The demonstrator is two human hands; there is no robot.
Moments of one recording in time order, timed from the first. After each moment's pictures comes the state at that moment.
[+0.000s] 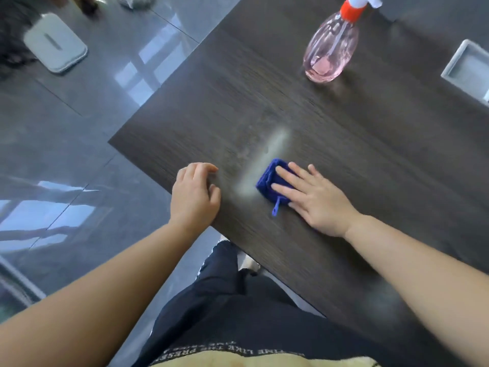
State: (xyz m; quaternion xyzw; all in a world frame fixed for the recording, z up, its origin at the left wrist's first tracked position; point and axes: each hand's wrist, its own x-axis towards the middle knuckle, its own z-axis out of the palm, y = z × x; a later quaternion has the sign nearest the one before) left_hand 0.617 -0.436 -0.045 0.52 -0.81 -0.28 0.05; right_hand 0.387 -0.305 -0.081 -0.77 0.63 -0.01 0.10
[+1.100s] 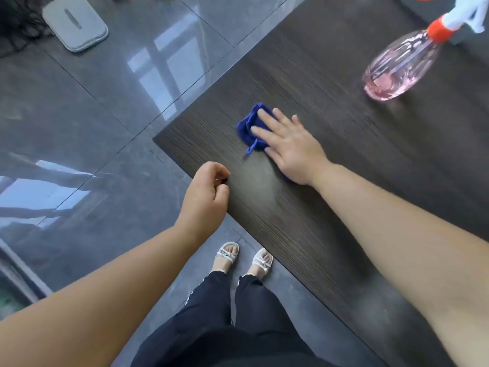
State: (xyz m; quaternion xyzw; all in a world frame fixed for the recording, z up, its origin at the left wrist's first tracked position) left_hand 0.669 -0.480 -0.041 0.53 -0.68 -0.49 0.15; right_hand 0.449 -0.482 -0.072 -0.73 0.67 -0.01 0.16
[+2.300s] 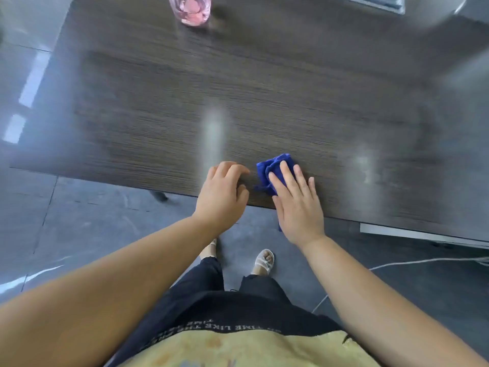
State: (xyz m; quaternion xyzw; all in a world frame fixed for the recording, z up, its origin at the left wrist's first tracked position) left_hand 0.599 -0.316 -0.038 0.19 -0.91 -0.37 -0.05; right_hand 0.532 -0.142 -0.088 -0.35 0.93 -0.04 0.09
